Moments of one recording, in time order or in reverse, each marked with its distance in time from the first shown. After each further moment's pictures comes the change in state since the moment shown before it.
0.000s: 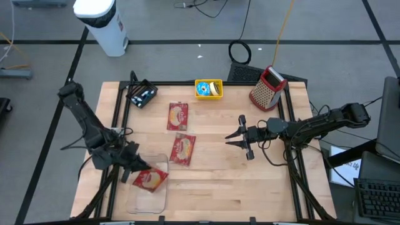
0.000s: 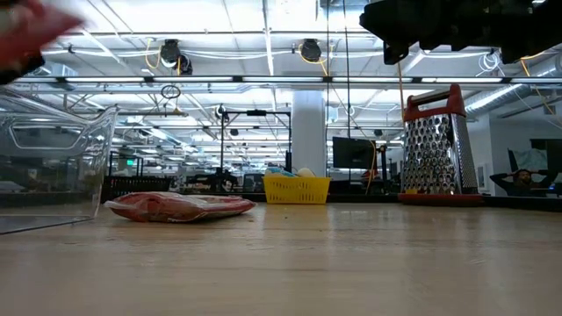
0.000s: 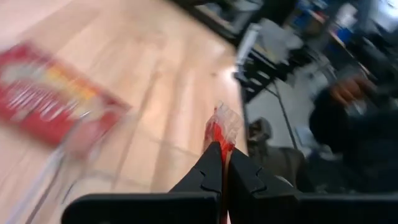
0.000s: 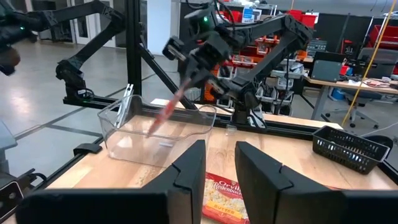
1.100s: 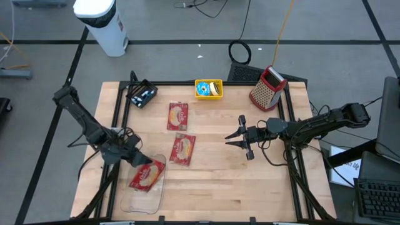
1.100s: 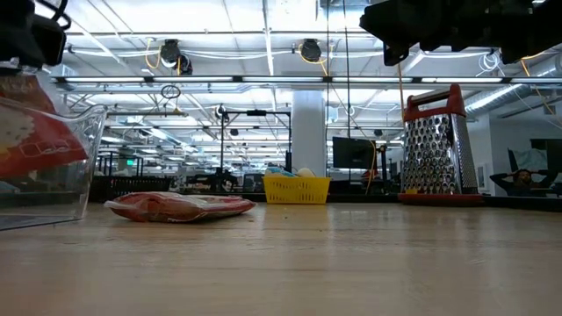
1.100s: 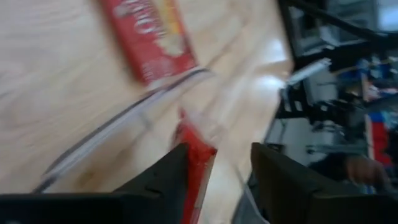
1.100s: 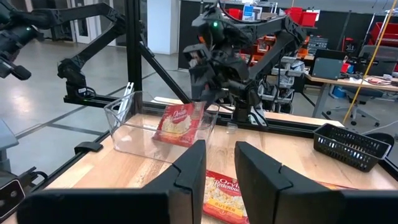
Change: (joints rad) left arm 0.169 -0.076 0.001 -0.299 0.169 -0.648; right arm 0.000 0.000 0.000 -0.008 -0.001 0.004
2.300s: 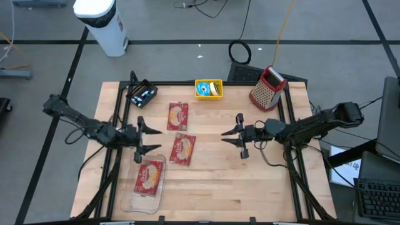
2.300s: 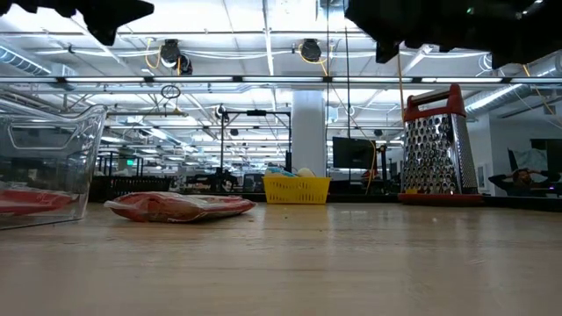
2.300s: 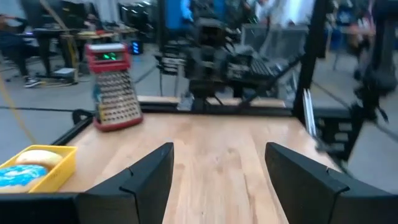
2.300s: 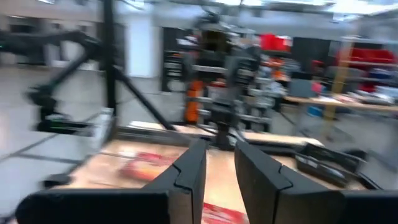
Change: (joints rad) left arm 0.298 -0.040 0.001 0.565 -0.062 1.537; right arm 0.000 0.133 0.000 0.250 0.074 0.003
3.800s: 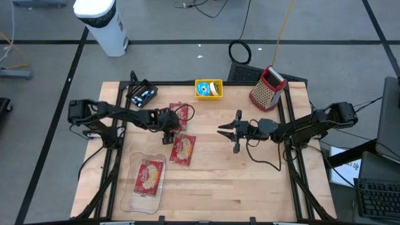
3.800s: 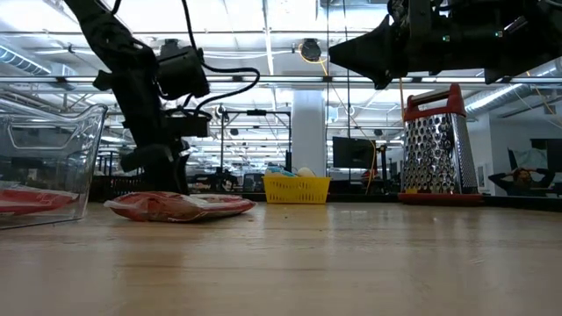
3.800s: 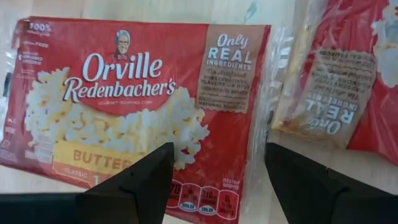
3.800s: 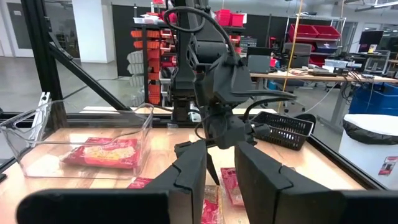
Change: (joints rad) left arm 0.701 0.923 0.254 -0.390 0.381 0.219; right arm -0.045 0.114 0.000 0.033 0.158 0.027
